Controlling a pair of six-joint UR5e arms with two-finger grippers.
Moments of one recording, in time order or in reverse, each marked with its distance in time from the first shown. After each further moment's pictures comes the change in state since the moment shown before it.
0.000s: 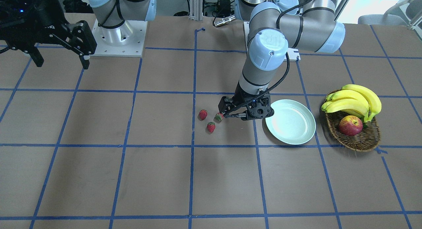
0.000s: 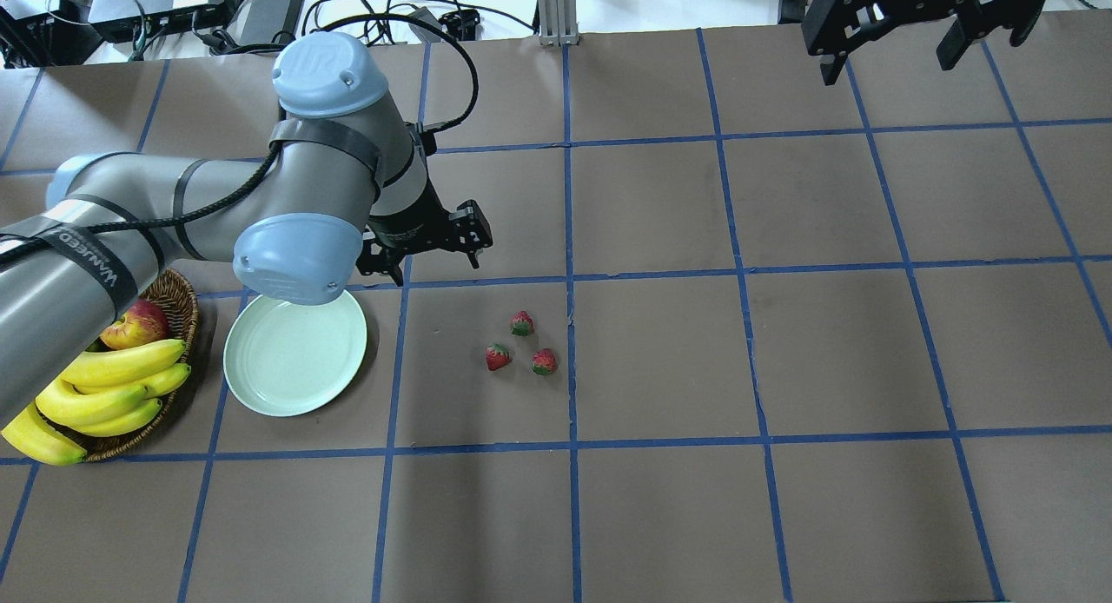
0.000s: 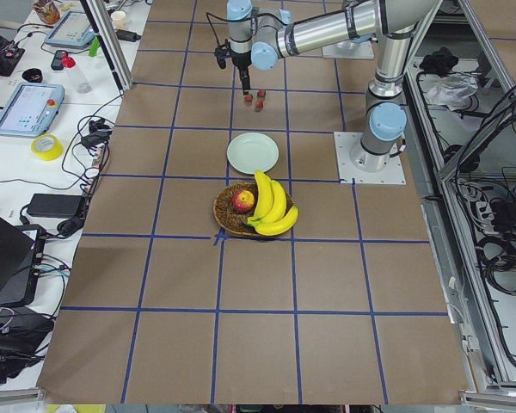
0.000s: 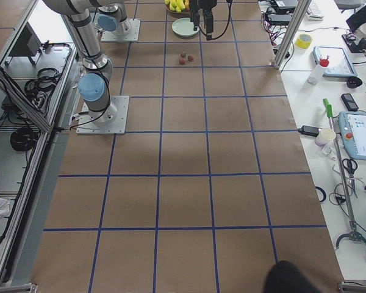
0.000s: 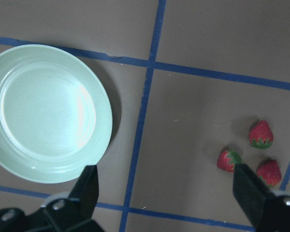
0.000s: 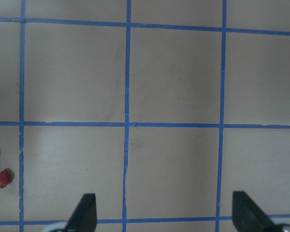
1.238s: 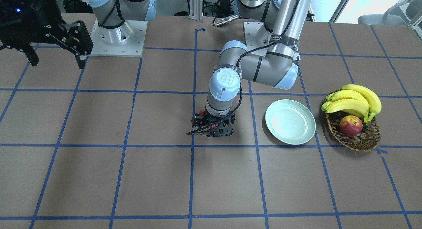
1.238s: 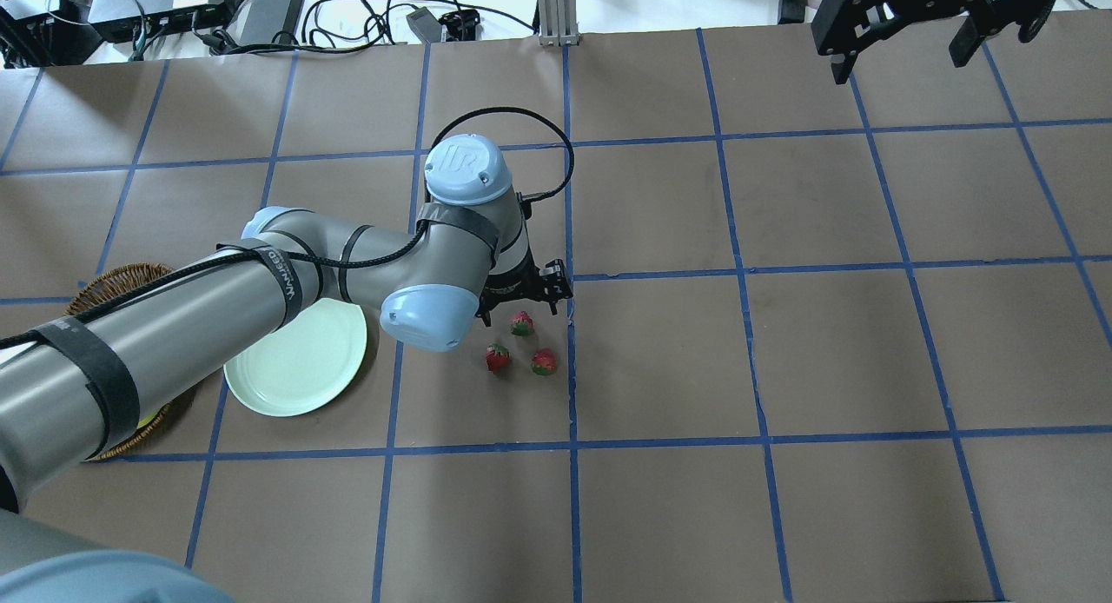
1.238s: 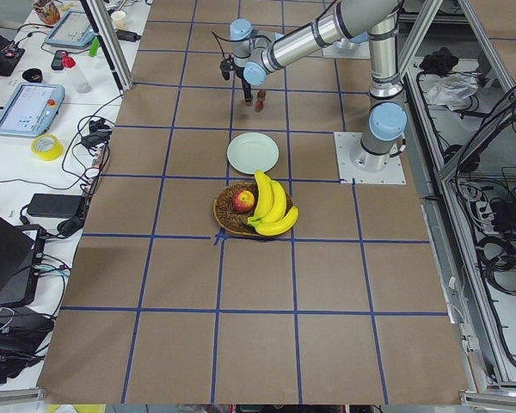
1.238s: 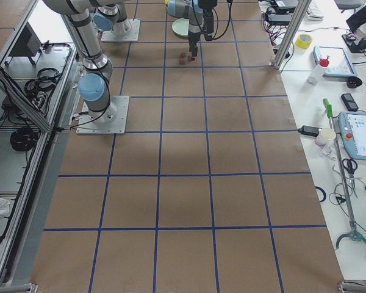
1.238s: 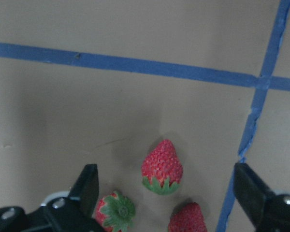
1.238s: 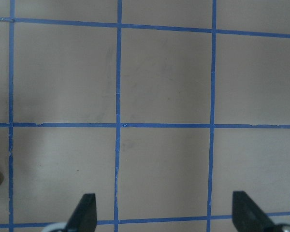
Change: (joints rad) left arm -0.129 -0.227 -0.038 0.233 -0.019 -0.054; right arm -0.001 -0.001 -0.001 -0.001 -0.029 -0.001
